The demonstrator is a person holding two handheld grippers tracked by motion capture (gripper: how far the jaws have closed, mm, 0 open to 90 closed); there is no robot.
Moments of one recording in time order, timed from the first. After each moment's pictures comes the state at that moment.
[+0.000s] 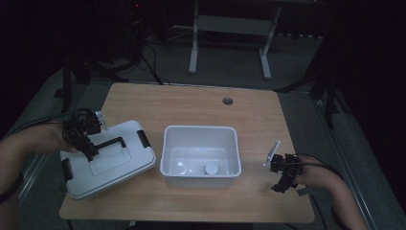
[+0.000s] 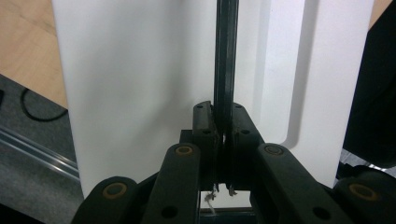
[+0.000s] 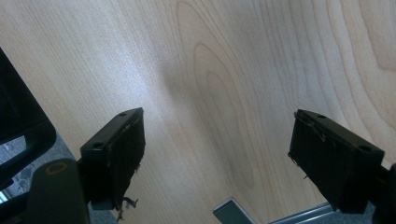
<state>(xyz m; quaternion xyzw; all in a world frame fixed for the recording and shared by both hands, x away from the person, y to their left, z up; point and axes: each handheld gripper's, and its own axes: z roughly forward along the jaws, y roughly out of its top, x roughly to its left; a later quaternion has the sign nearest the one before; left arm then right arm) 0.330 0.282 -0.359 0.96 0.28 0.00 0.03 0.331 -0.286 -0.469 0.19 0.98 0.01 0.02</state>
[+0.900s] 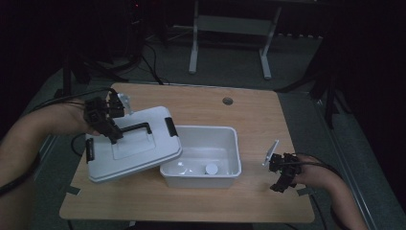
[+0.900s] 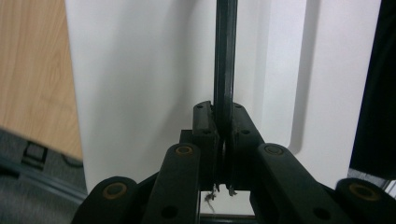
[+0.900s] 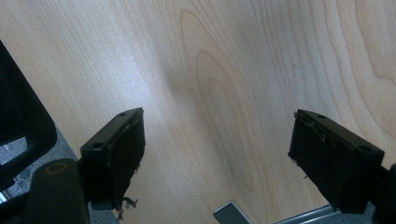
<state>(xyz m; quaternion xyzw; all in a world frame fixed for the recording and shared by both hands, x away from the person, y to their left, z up) 0.338 0.208 -0.298 0.98 0.19 0.04 0.07 0.331 -0.281 -0.465 0.18 0.98 0.01 0.02</state>
